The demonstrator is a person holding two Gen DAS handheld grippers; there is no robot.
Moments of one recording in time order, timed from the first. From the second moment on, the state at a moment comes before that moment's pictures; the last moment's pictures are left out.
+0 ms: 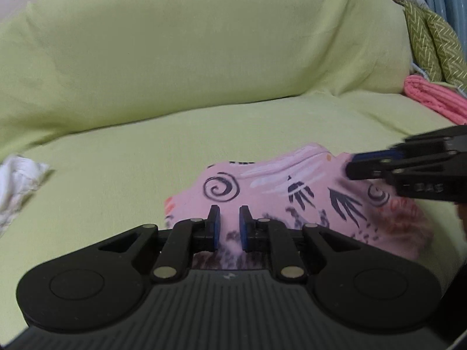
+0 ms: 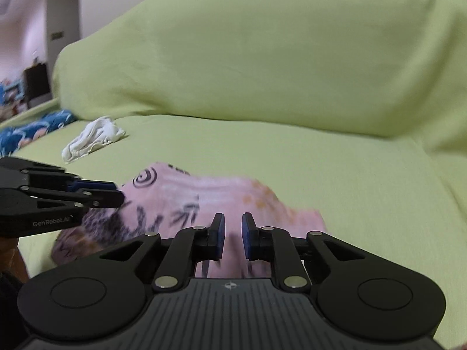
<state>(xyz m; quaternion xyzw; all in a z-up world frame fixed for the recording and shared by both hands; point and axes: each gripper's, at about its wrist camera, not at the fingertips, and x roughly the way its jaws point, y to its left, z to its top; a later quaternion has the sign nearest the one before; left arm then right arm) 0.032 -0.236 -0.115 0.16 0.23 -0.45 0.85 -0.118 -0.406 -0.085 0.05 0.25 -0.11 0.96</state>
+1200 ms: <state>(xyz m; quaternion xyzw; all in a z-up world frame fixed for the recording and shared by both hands) 0.137 -0.184 -0.123 -0.06 0.37 -0.43 0.82 -0.140 -0.534 -0.107 0.25 0.23 -0.13 0.93</state>
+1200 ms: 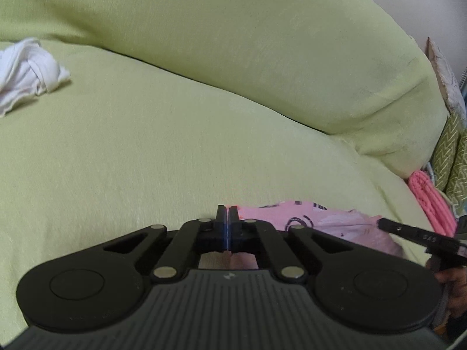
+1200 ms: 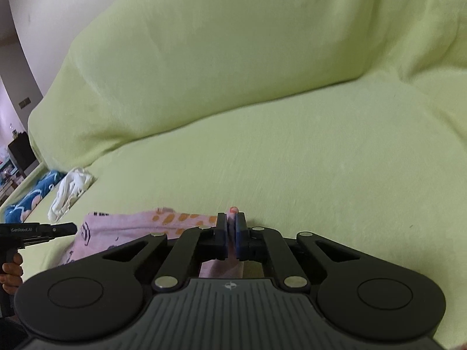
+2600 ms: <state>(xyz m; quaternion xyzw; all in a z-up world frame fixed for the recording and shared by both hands) 0.135 -0.204 -0.112 -0.07 0.32 -0.44 0.84 -0.136 -0.536 -0.103 0.21 0.19 -0.14 0.95</state>
